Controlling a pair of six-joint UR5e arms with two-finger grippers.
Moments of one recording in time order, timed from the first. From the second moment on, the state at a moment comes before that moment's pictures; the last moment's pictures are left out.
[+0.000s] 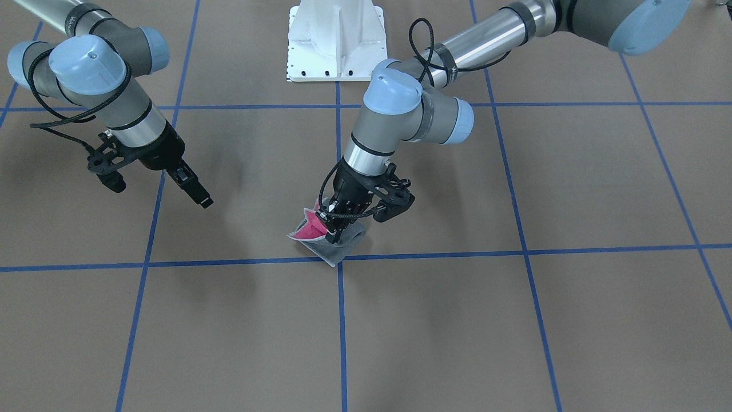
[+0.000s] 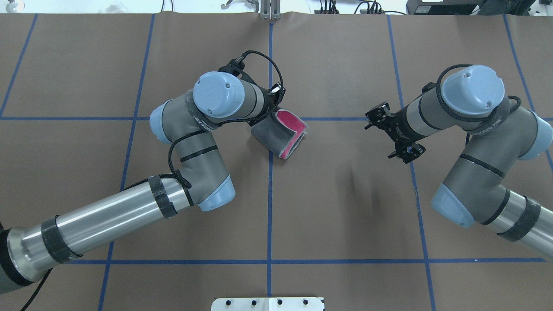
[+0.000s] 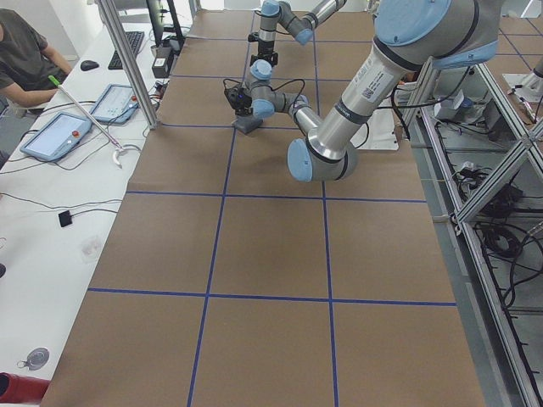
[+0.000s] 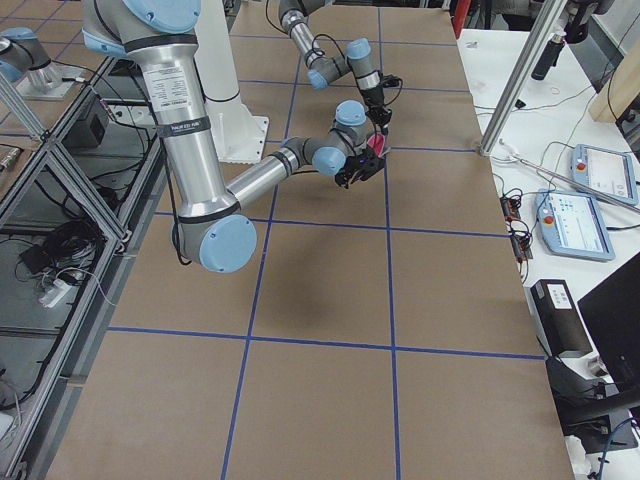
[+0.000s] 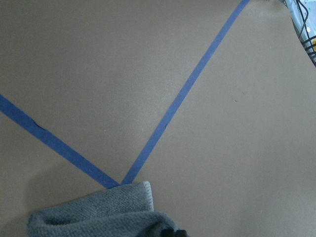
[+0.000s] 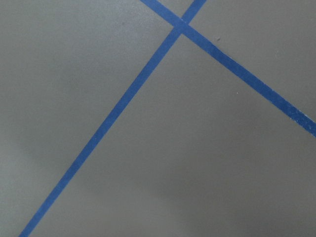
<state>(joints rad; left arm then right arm) -0.58 -2.45 -1.23 -2.23 -1.67 -1.96 0.74 -1.29 1.80 -1.22 2.02 1.99</state>
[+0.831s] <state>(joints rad) -0.64 -2.49 -1.24 -2.26 -1.73 -1.96 0.74 -1.25 1.78 -1.22 2.01 2.01</state>
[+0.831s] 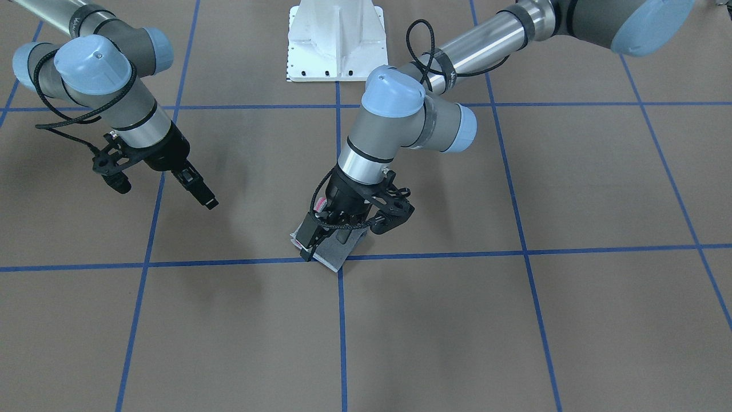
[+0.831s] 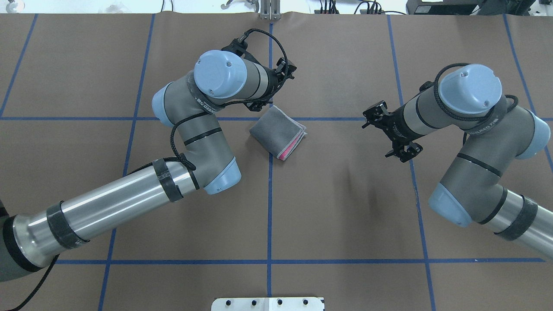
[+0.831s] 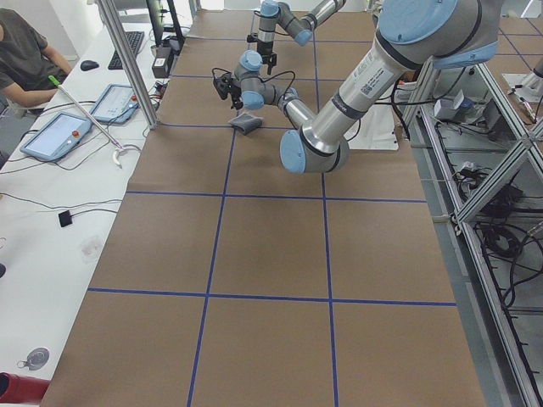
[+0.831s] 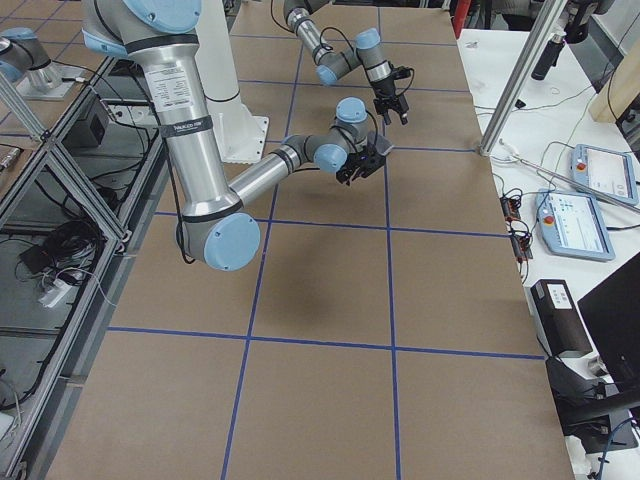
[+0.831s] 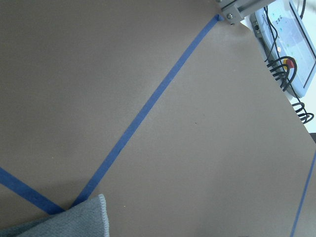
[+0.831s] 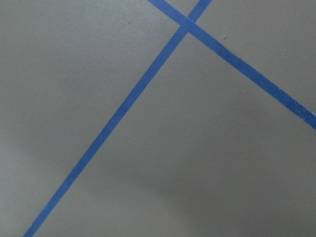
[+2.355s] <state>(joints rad) -0.59 -2.36 -1.27 -2.42 -1.76 -1.96 0.74 -1.00 1.46 -1.04 2.00 2.19</state>
